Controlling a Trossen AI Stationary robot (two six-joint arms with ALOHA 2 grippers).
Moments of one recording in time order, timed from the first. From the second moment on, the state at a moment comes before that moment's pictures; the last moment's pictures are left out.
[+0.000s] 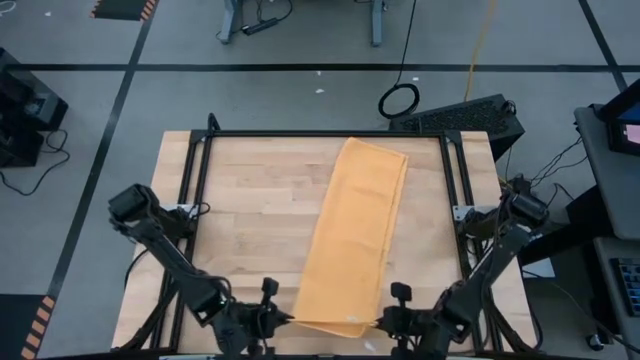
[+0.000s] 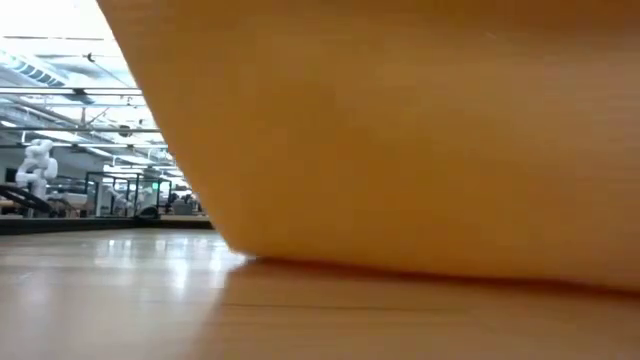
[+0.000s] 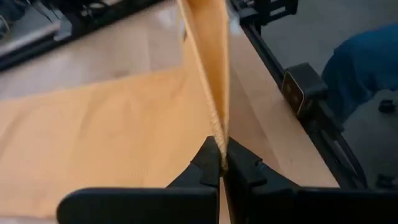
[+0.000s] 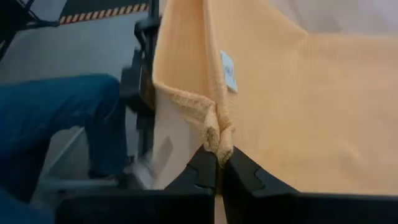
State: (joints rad) left arm -0.86 1.71 1.12 -0.15 -0.62 -0.19; right arm 0.93 1.72 1.19 -0.42 0.59 0.93
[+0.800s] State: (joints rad) left arm -0.72 1.79 1.06 -0.02 -0.10 -0.38; right arm 0.98 1.92 1.19 -0.20 0.52 1.20
